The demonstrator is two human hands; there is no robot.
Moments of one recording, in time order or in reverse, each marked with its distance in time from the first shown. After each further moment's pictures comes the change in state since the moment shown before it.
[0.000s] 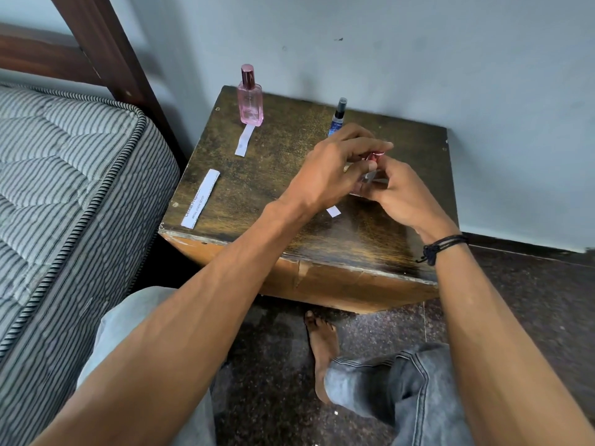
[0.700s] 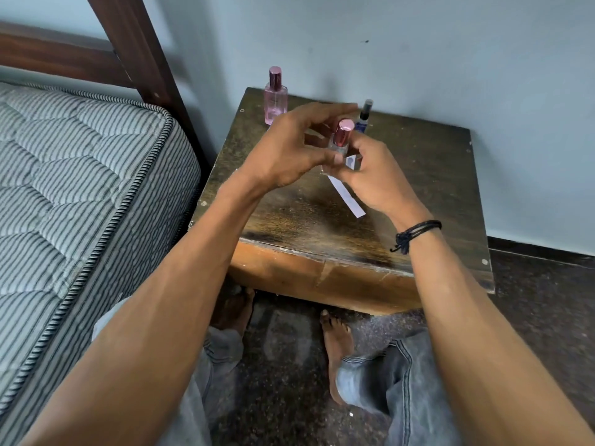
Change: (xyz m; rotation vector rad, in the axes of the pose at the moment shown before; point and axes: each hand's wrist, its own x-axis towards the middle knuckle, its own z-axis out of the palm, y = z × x) left_hand -0.015 -0.028 -0.089 -0.115 -0.056 -0.149; right_hand 0.029 -0.061 0.056 -0.013 0.065 -0.154
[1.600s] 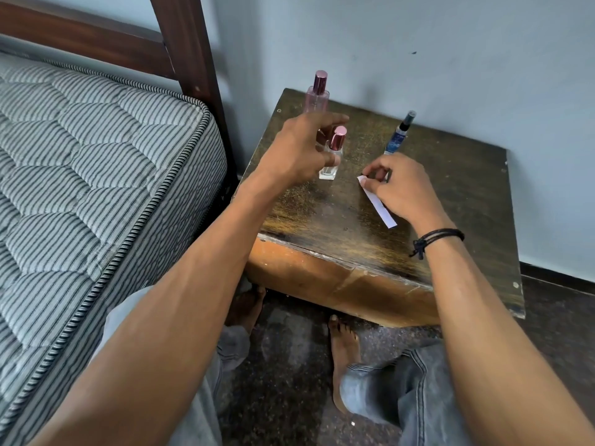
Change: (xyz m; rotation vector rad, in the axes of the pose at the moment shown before) left_hand -0.007 -0.035 -0.027 0.170 0.131 -0.211; right_hand 0.017 0.020 0.013 -0.382 0.012 0.096
